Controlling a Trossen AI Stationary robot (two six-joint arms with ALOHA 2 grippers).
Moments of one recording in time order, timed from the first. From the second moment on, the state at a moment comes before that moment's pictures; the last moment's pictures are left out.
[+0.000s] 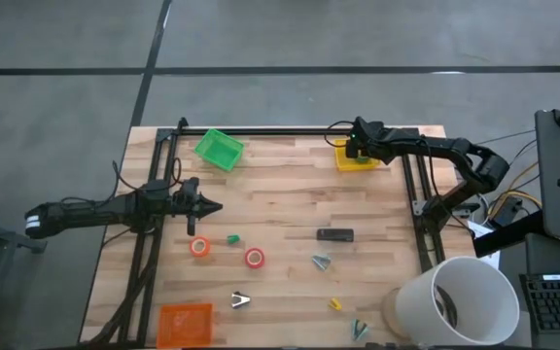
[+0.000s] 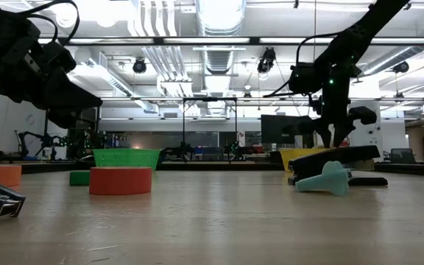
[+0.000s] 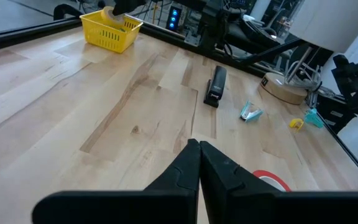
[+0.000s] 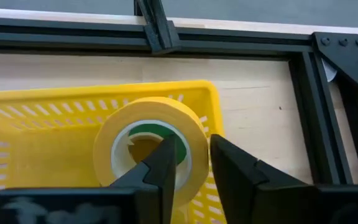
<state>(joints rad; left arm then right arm) 0.20 0.31 0.01 0.03 0.13 -0.29 -0.73 1.53 0.85 -0.56 0.55 0.79</state>
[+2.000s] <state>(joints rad) 0.20 0.31 0.01 0.03 0.13 -0.29 -0.37 1.27 0.85 -0.52 0.31 0.45</state>
